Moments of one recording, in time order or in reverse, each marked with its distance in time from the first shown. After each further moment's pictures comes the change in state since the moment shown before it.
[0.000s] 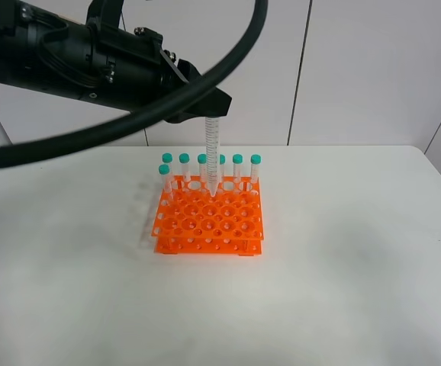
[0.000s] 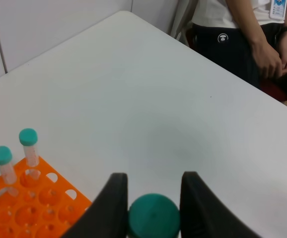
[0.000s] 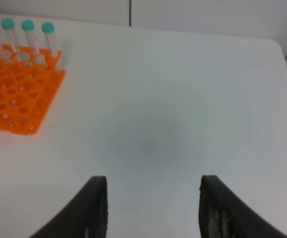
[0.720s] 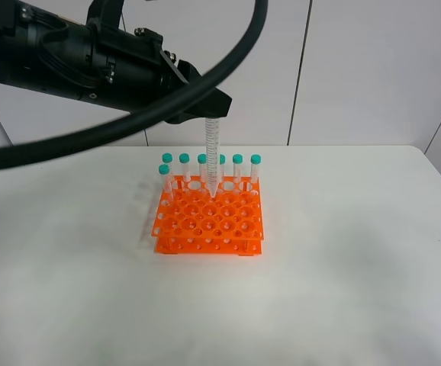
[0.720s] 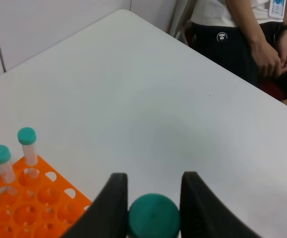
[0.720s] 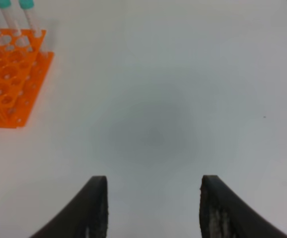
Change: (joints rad) left arm 0.000 0.000 0.000 0.000 0.004 0.000; right arm 0.000 -0.009 0.207 -0.007 -0.157 0.077
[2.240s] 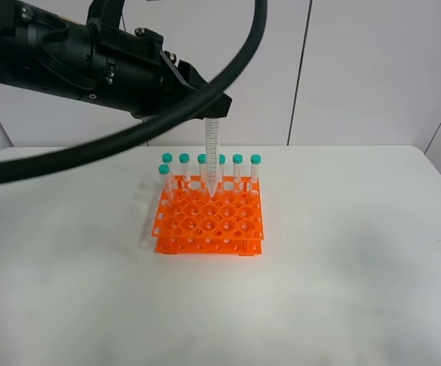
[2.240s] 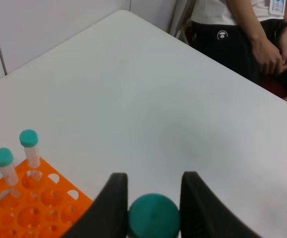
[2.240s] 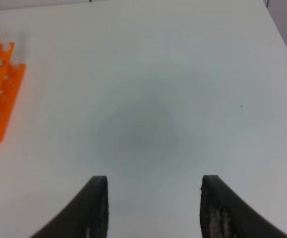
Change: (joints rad) left arm 0.000 0.000 0.000 0.000 0.001 0.026; right arm 0.000 0.000 0.005 -0.086 -0.005 0.125
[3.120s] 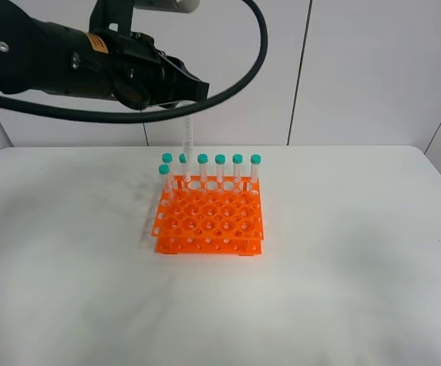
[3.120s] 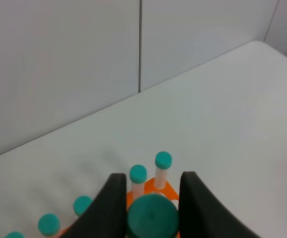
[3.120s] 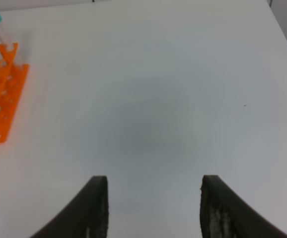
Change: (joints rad) left arm 0.010 0.113 0.000 0.669 -0.317 -0.661; right arm 0.000 0.000 0.000 0.013 0.000 0.001
